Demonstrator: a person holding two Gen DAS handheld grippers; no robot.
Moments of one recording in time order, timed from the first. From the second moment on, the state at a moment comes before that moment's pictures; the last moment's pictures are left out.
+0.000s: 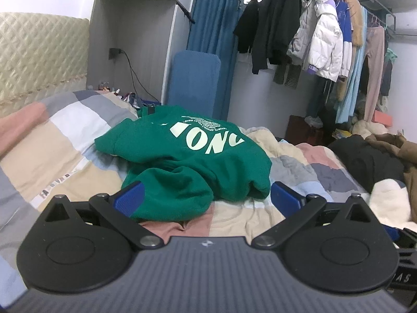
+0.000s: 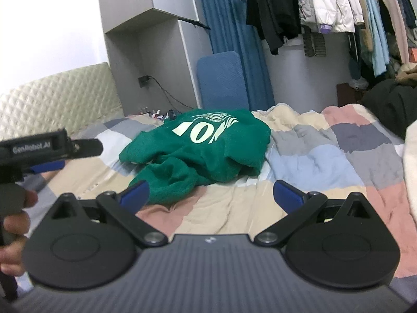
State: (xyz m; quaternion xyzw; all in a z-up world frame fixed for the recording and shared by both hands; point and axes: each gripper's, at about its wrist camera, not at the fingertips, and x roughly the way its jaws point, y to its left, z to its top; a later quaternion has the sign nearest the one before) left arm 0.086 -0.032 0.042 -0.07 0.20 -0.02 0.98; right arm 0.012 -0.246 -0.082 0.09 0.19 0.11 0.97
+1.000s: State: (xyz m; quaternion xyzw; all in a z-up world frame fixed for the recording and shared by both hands) left arm 0.356 0.121 -0.166 -0.17 0.33 0.01 0.93; right arm 0.272 -0.163 -0.216 0.22 0.33 0.23 0.89
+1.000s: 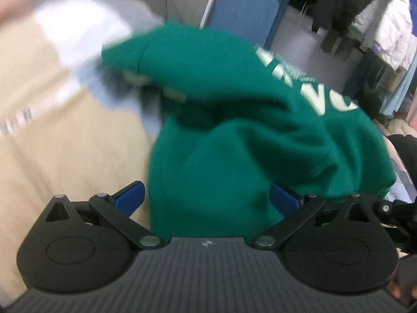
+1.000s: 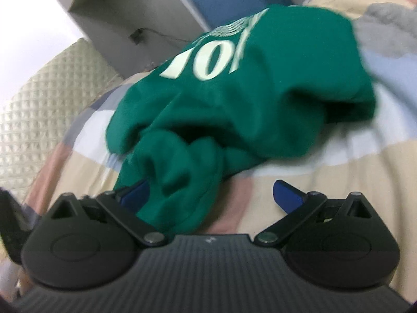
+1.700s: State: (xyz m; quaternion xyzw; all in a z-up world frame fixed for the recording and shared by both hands) left arm 0.332 0.095 -0.144 -0.25 0.27 -0.10 0.92; right arm 0.237 -0.163 -0.168 0.15 0.29 0.29 0.90
